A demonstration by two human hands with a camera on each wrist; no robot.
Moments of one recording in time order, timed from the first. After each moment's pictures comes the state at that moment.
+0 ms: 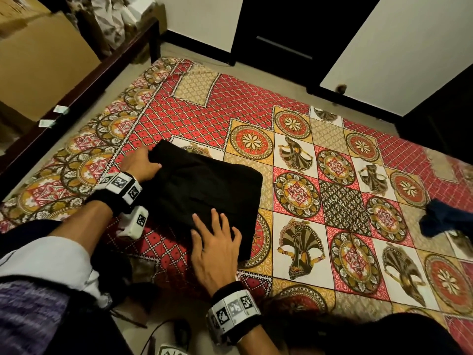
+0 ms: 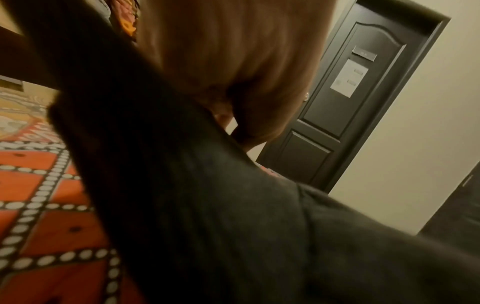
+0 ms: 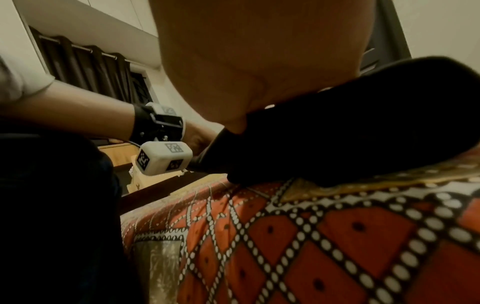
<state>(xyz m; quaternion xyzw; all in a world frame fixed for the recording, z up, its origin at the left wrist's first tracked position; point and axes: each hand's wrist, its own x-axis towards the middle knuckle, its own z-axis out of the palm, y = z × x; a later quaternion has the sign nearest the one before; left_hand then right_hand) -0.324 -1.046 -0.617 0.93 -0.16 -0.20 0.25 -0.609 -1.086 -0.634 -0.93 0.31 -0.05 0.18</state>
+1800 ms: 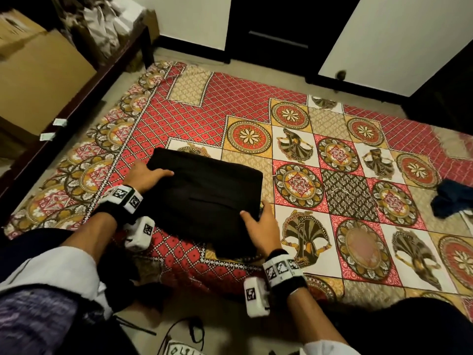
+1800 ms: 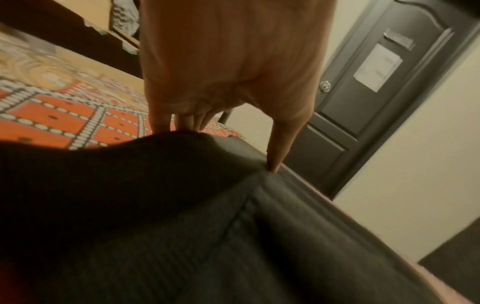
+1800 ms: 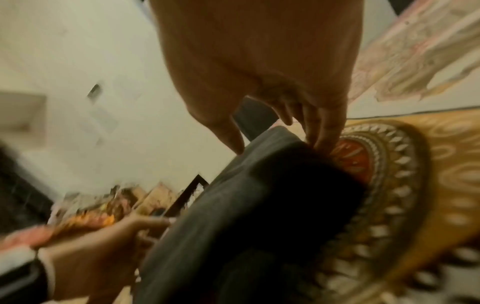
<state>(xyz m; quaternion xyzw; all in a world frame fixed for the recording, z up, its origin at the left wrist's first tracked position) -0.327 -1.045 -0.655 0.91 -0.07 -0.27 0.31 -0.638 -1.202 -0.647 -0.73 0.47 -0.09 0.48</state>
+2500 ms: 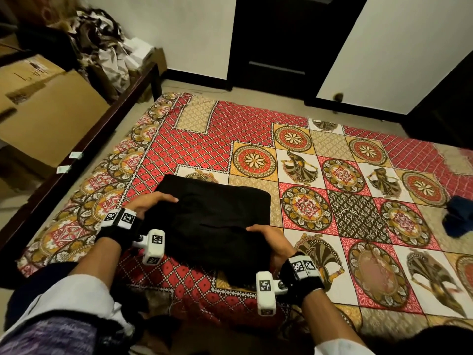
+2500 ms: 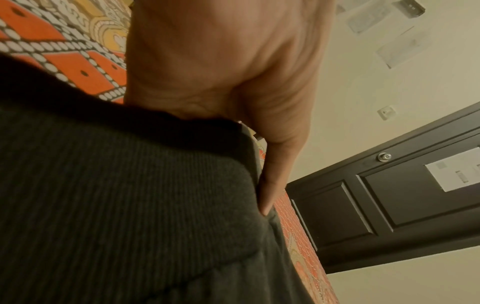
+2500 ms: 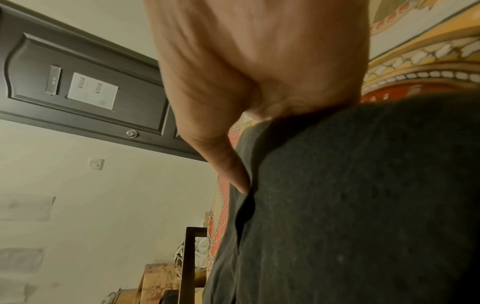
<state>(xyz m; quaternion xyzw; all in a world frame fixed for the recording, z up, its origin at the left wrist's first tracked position) -0.314 -1.037 -0.621 0.73 -0.04 -0.54 0.42 -0.605 -1.228 -0.633 -0.47 0.52 -0.01 0.72</state>
